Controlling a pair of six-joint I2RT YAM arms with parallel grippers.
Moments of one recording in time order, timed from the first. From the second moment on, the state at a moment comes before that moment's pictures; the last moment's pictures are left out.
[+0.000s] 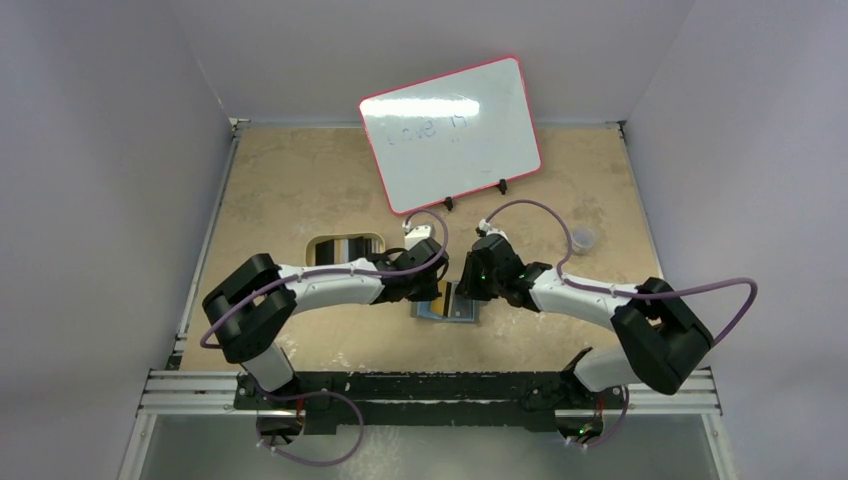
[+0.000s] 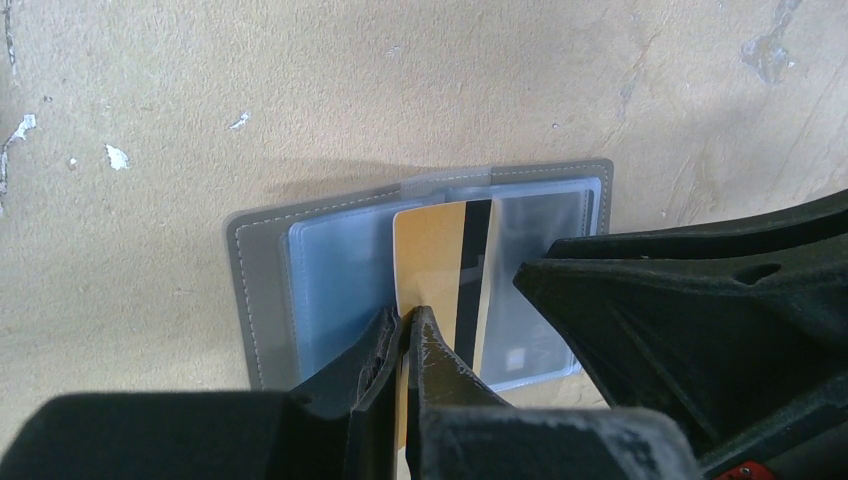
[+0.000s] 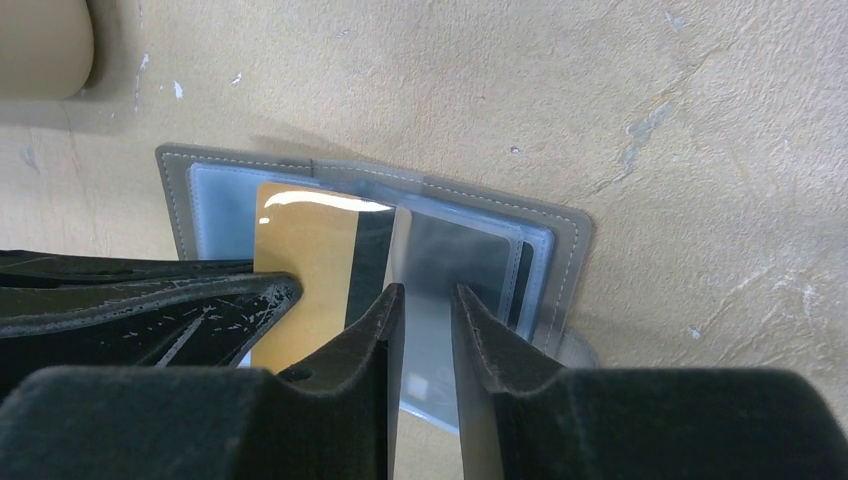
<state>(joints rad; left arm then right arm) -0.97 1.66 0.94 -0.26 -0.21 -0.93 0.72 1.40 0.61 -0.12 0.03 0.76</state>
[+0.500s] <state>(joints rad) -0.97 1.66 0.95 -0.30 -0.24 -0.89 0.72 1.33 0.62 -0.25 0.09 0.77</state>
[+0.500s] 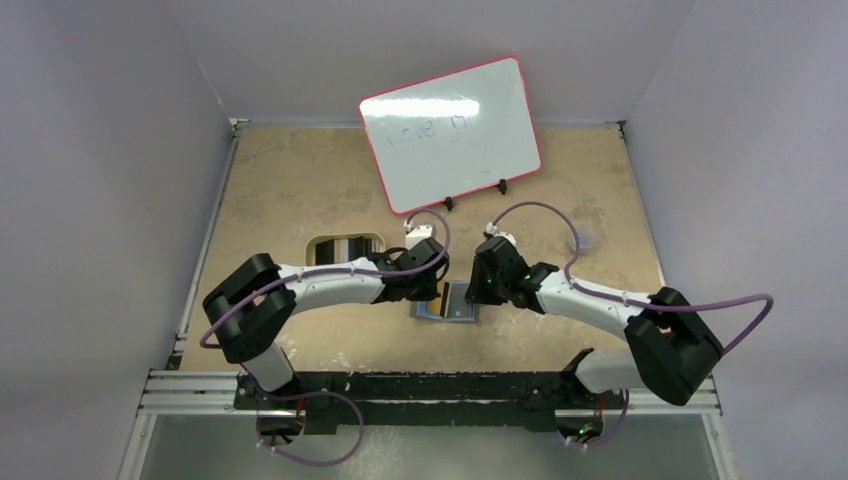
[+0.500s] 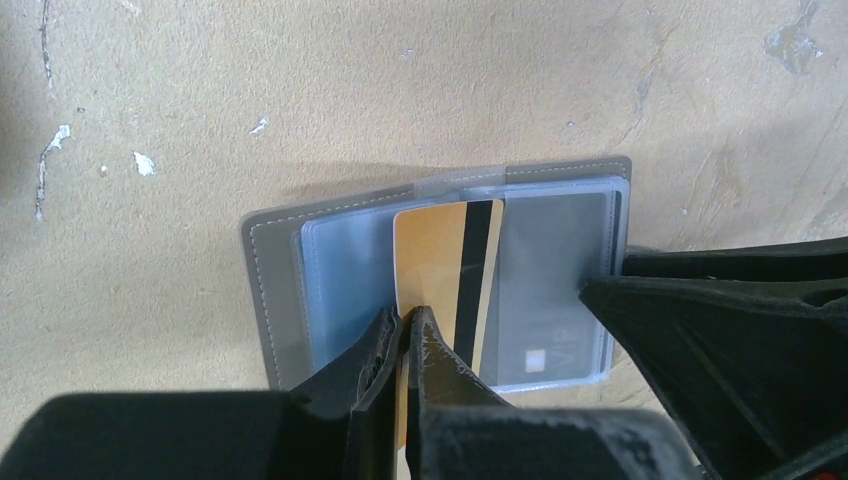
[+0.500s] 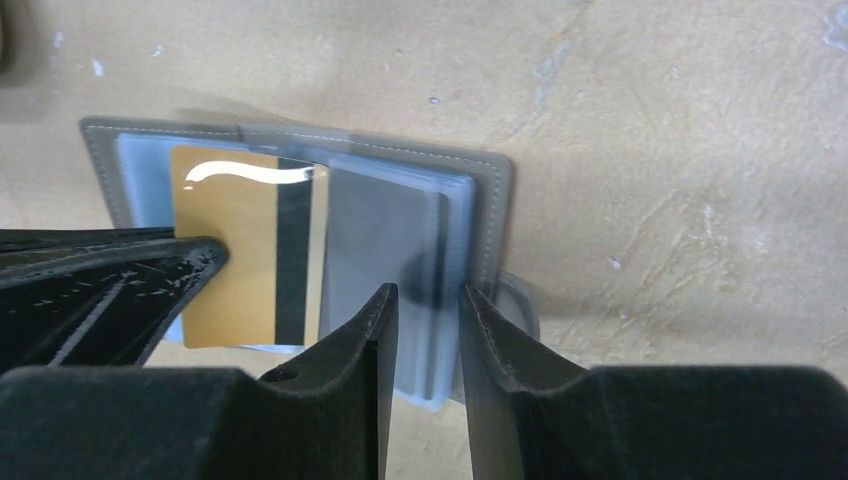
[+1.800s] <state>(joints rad) -0.98 1.64 0.64 0.28 -0.15 -1.17 0.70 1.33 0.56 -0.20 0.08 0.83</state>
